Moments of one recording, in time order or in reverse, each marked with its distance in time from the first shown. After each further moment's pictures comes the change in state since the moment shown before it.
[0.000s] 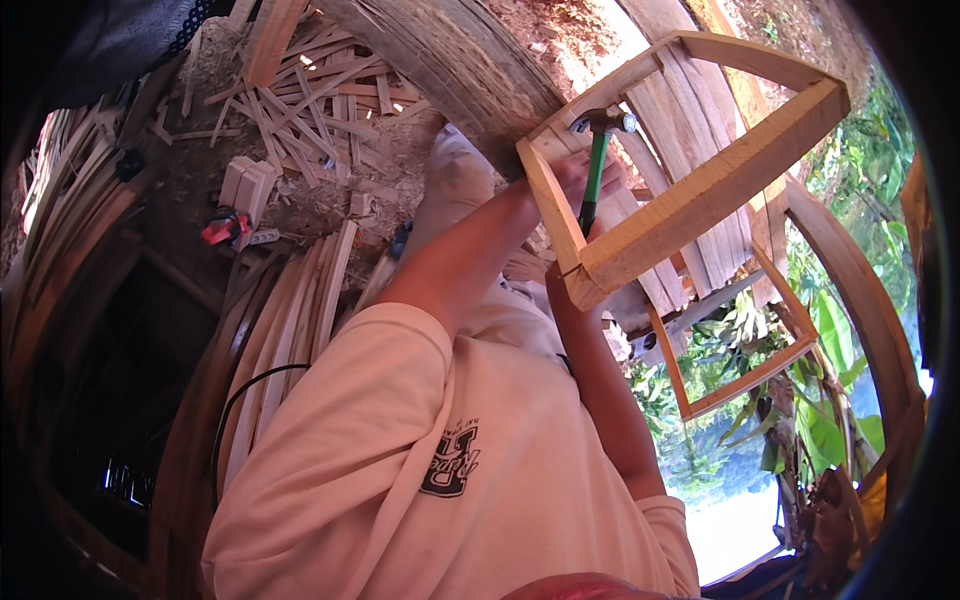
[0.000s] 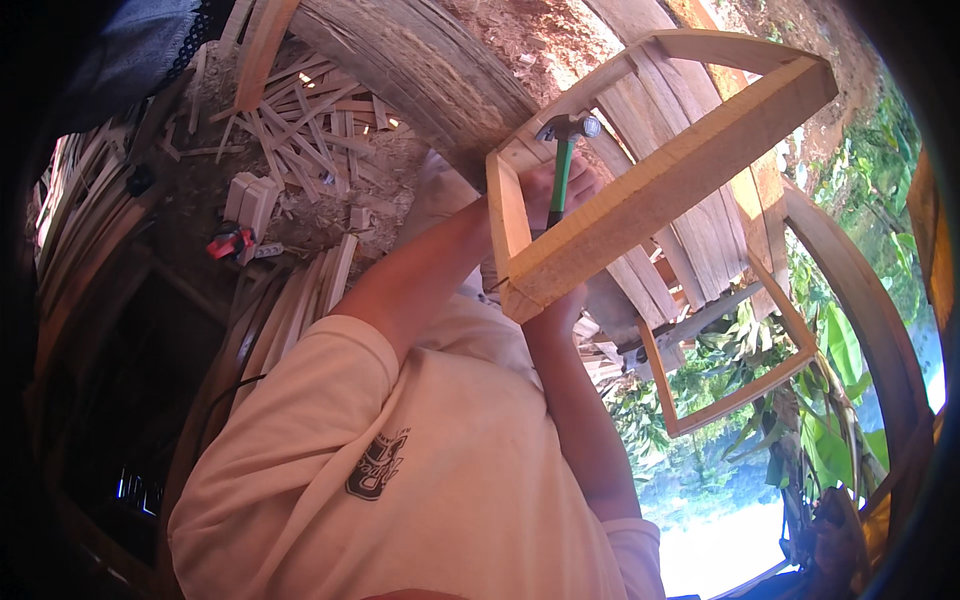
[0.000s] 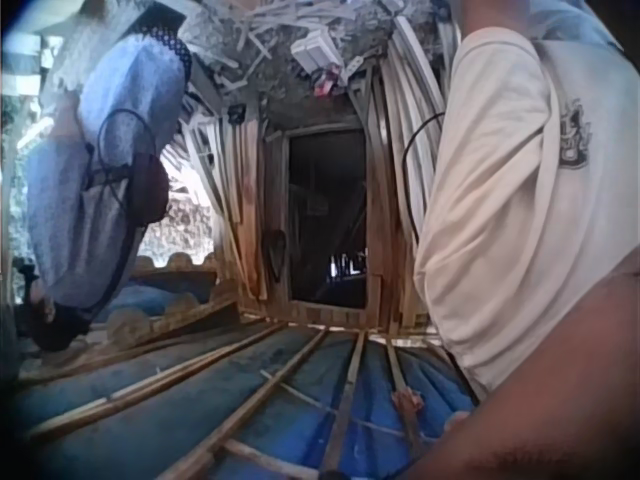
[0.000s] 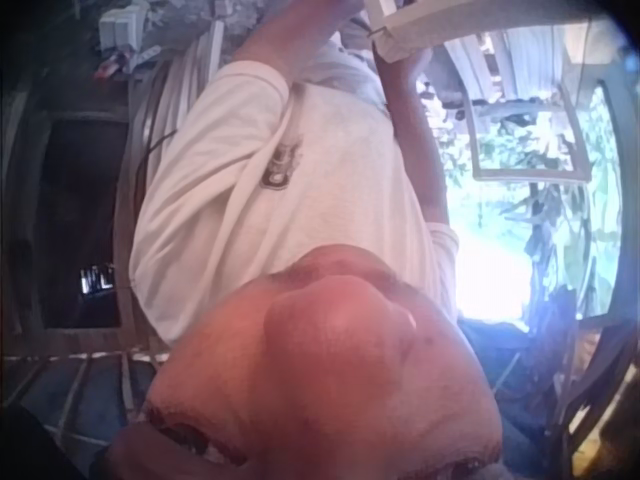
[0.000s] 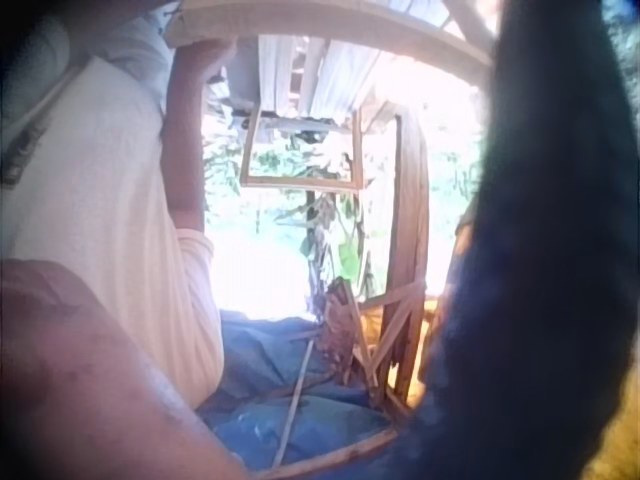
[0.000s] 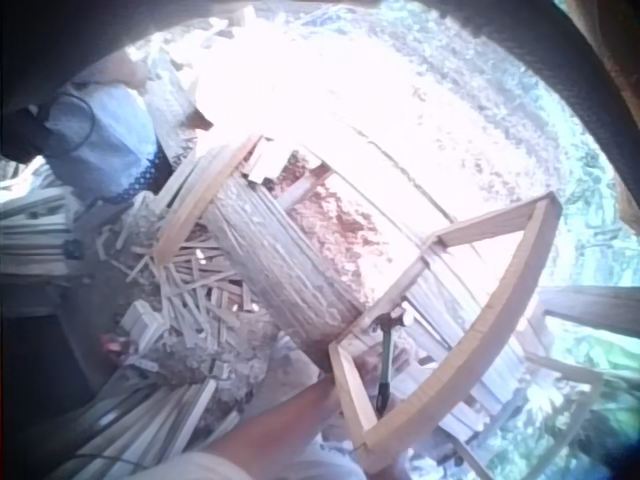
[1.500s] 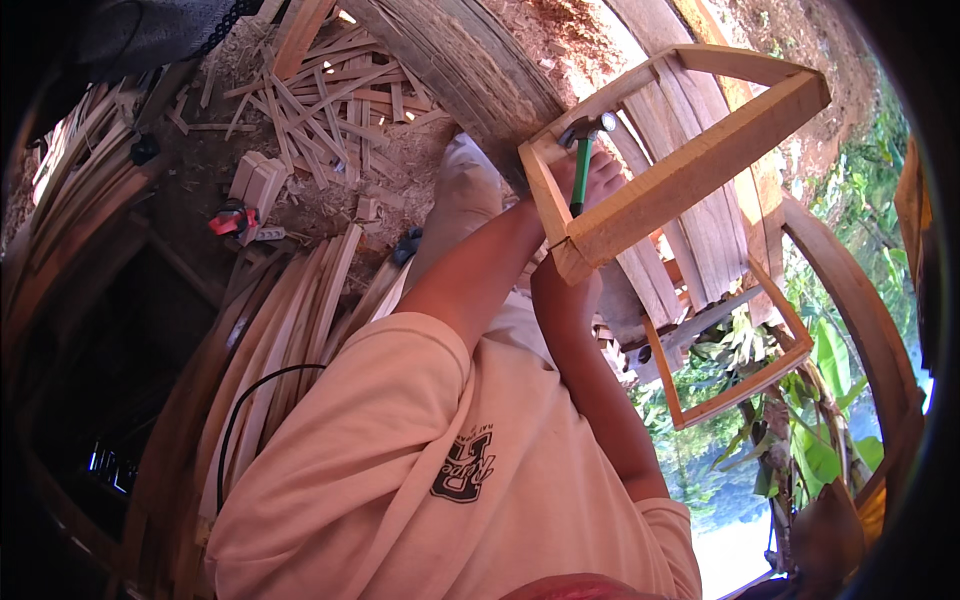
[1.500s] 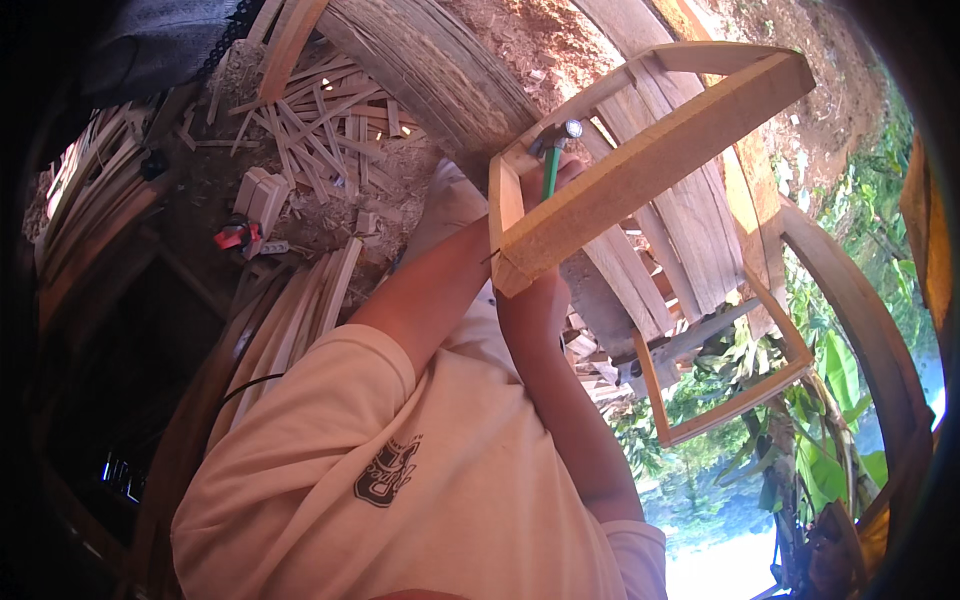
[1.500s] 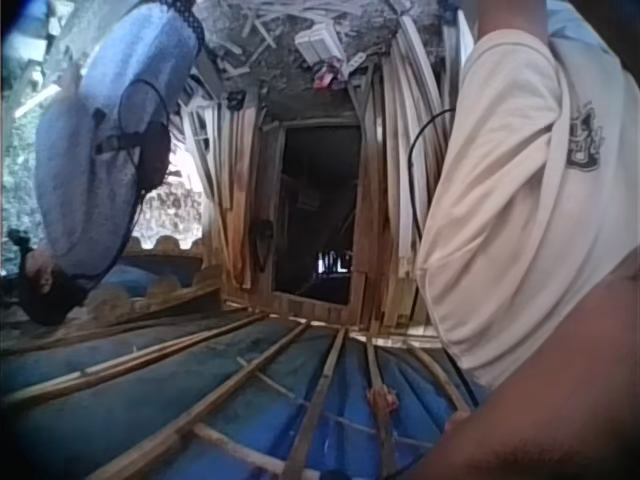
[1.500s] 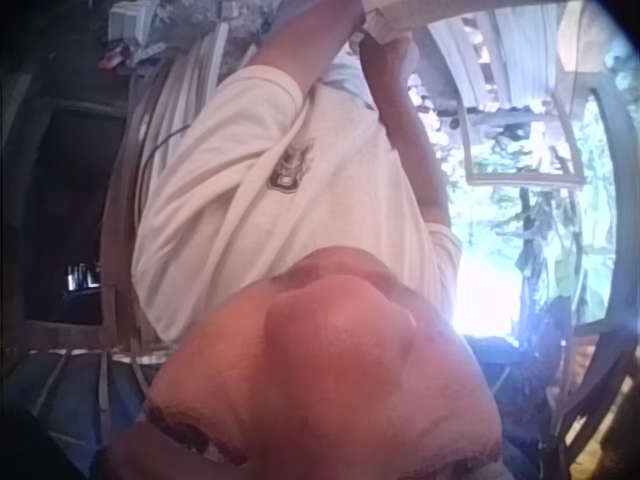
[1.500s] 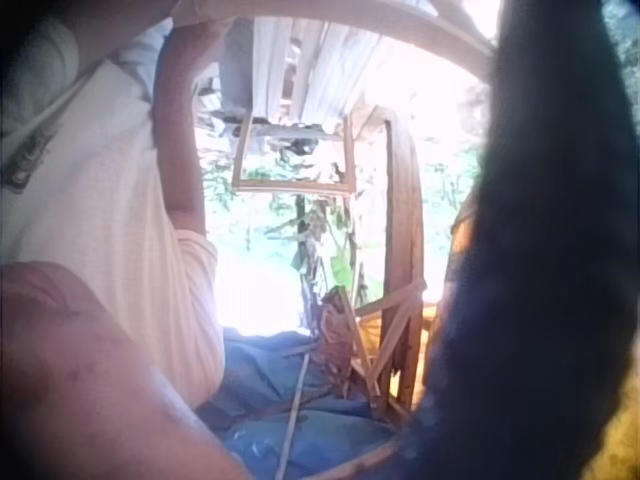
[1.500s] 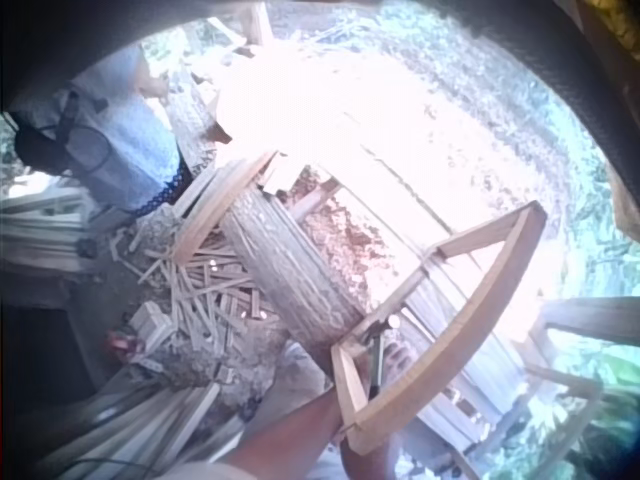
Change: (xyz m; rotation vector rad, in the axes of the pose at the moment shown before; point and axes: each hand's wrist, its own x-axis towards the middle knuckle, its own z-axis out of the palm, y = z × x) left_hand 0.003 0.025 -0.032 0.193 0.011 -0.252; right_hand -0.006 -0.022 -0.008 -0.183 -0.103 0.024
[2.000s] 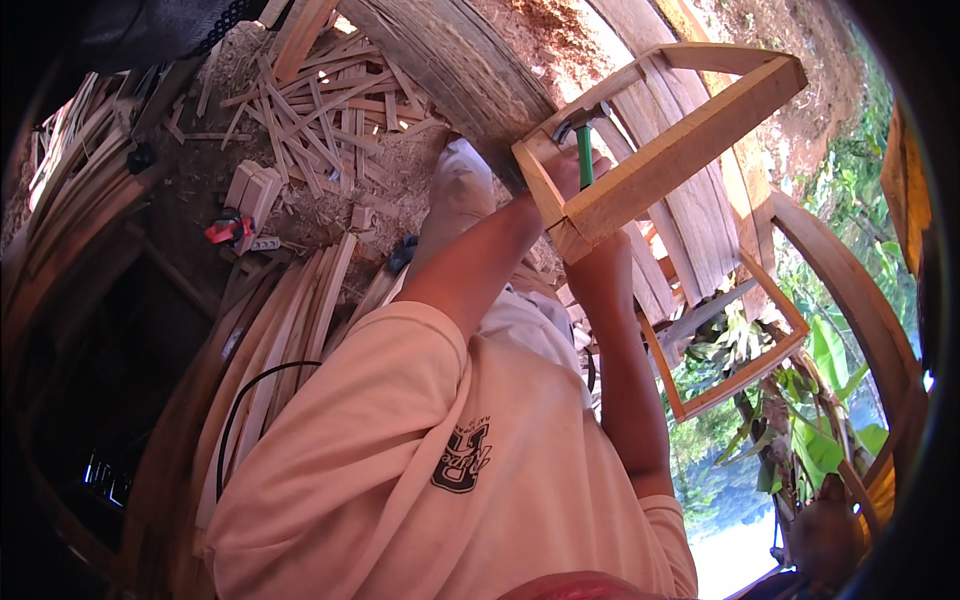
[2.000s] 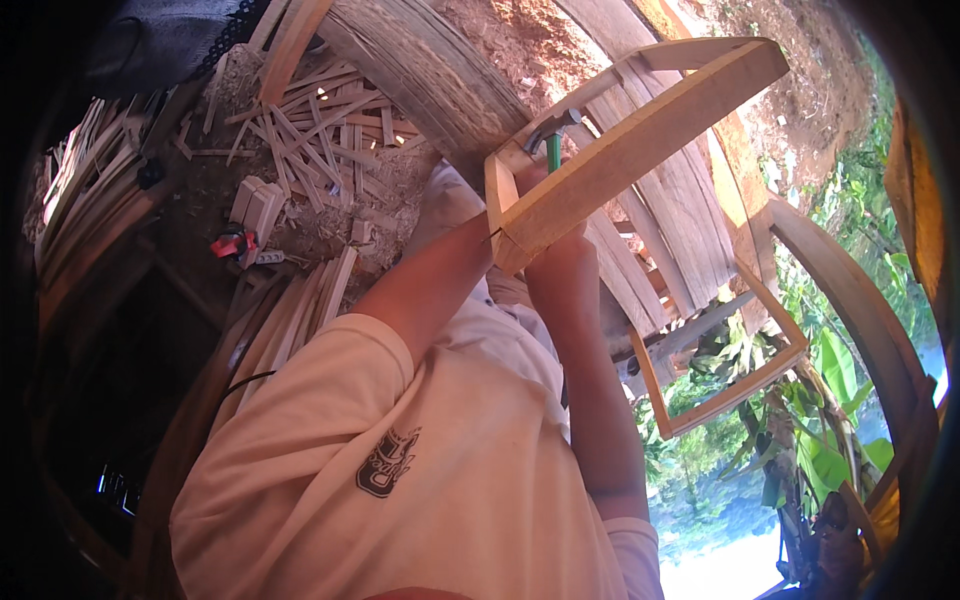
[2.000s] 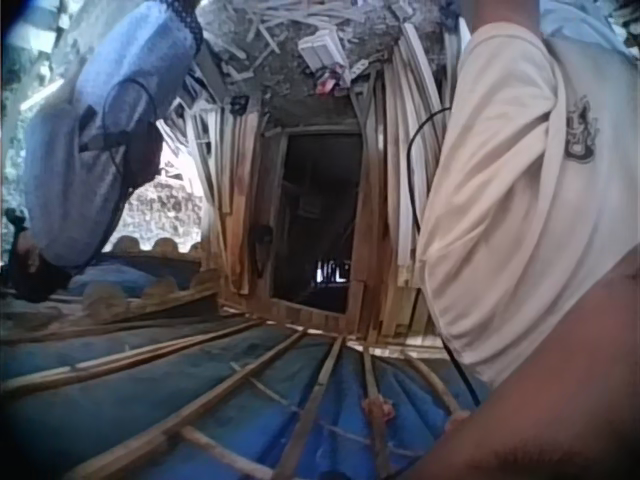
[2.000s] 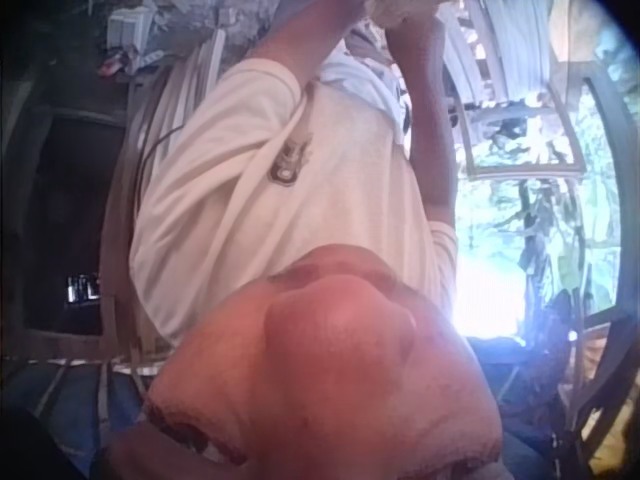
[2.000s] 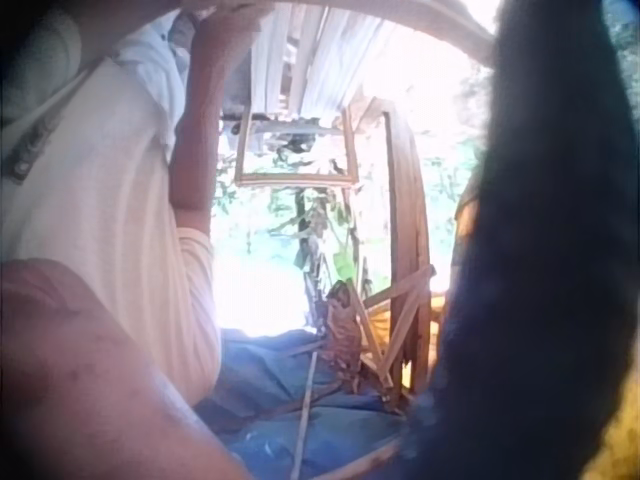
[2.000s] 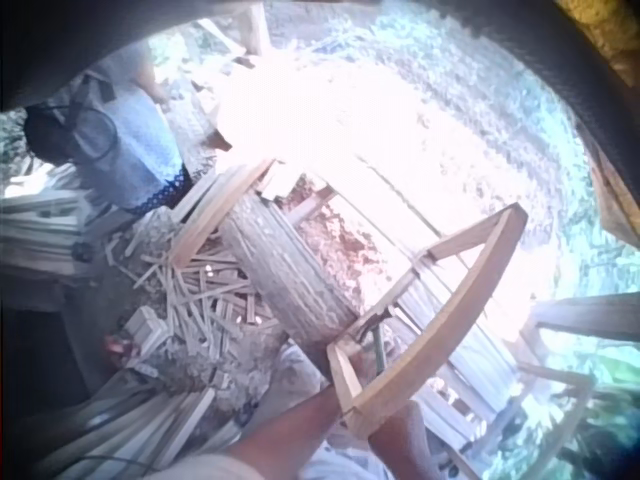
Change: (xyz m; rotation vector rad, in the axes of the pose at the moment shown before) left_hand -0.005 -0.004 0.021 -0.040 -0.028 0.137; right_hand 0.044 0.001 -0.046 0.044 -0.144 -0.041
